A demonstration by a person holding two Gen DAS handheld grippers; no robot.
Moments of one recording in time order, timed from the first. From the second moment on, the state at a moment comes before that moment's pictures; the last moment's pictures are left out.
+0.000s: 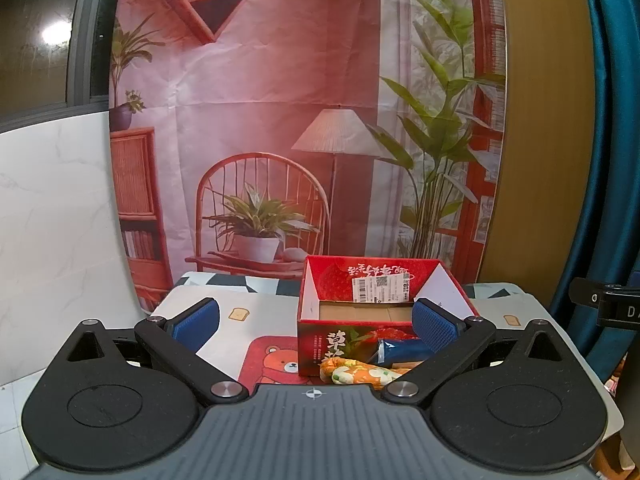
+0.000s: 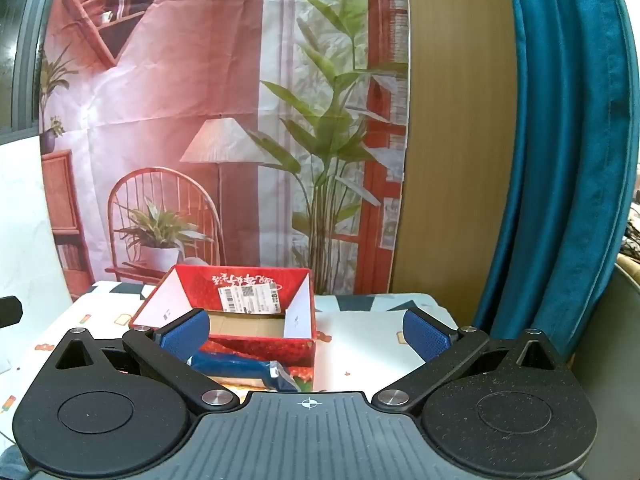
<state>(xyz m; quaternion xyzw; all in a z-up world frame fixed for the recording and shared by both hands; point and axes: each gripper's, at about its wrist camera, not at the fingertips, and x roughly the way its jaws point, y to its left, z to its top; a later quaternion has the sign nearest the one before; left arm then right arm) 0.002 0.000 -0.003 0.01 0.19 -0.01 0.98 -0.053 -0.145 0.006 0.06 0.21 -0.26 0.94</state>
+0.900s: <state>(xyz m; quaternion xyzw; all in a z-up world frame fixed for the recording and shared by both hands) 0.001 0.000 -0.001 0.01 0.19 0.00 0.98 -0.053 -0.143 0.006 0.06 0.21 -0.26 0.94</state>
